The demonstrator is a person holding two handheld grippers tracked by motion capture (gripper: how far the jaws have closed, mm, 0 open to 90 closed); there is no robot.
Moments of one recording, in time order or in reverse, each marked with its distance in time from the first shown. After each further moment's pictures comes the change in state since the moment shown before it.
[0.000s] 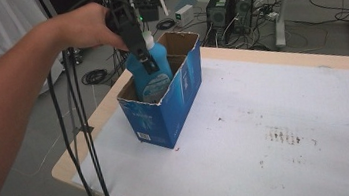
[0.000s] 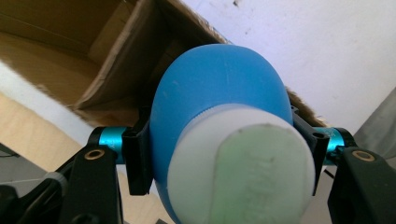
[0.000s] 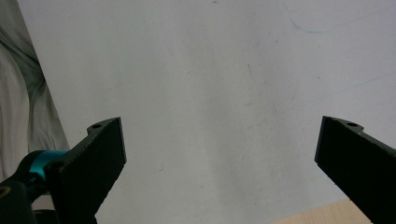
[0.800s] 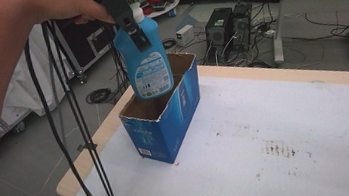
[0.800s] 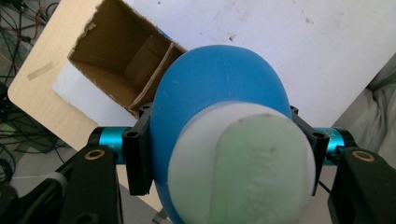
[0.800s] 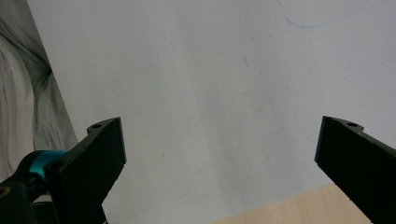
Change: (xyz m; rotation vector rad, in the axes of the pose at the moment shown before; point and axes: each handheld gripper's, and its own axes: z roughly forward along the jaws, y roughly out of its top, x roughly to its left) left arm -0.015 0.023 -0.102 -0.055 0.062 -0.026; right arm 0.002 -0.006 -0.020 -0.006 -0.011 -0.005
